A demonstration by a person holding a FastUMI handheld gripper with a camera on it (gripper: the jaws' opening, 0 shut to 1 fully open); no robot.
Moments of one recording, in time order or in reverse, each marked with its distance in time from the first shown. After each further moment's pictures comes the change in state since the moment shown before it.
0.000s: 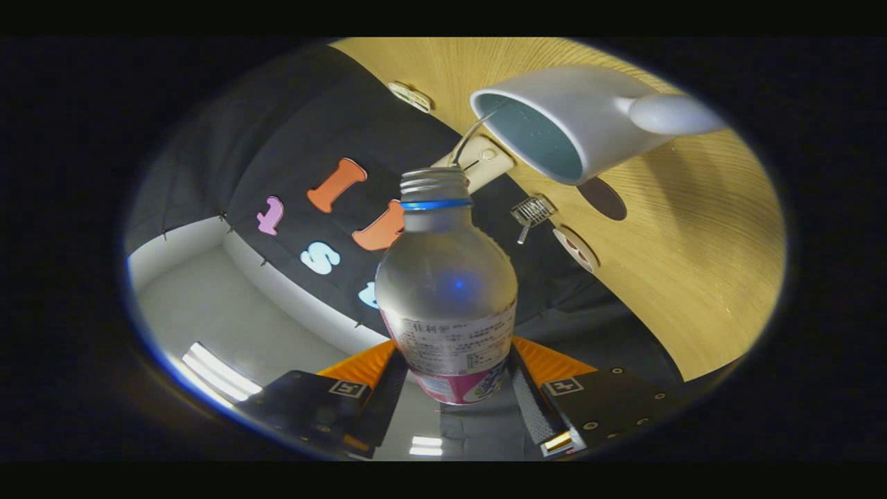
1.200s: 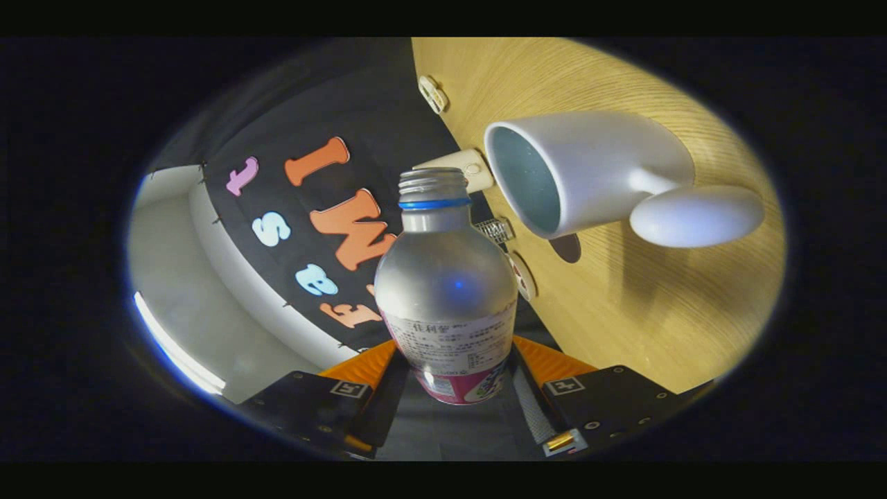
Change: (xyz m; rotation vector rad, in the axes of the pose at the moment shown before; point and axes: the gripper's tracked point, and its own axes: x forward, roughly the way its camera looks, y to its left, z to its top) arm -0.004 -0.062 0.031 -0.336 -0.033 -0.282
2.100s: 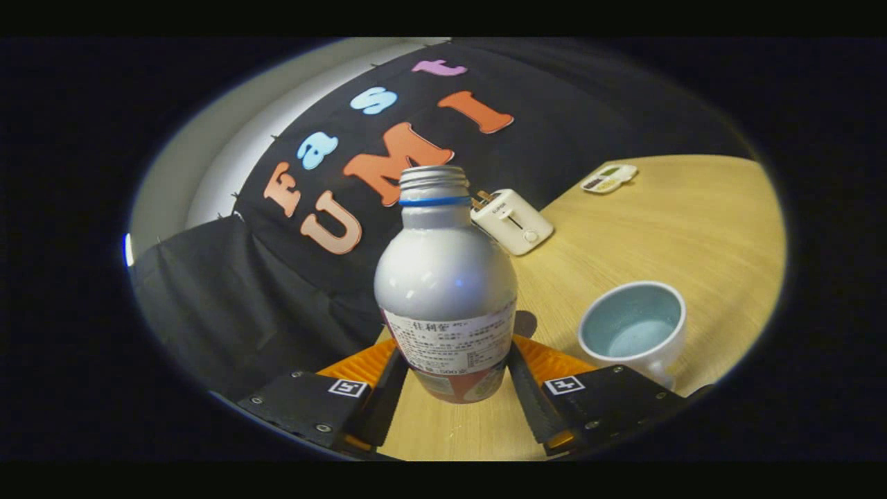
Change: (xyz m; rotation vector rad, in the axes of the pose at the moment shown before) arm 0.028 0.003 0.038 -1.147 -0.167 -0.289
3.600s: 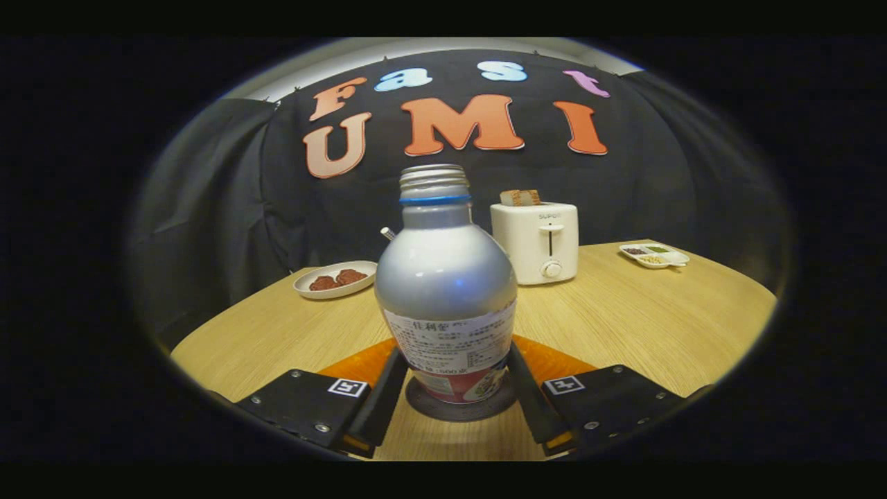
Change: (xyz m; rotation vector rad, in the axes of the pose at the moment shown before) arm 0.150 -0.028 -0.030 -0.555 0.012 -0.188
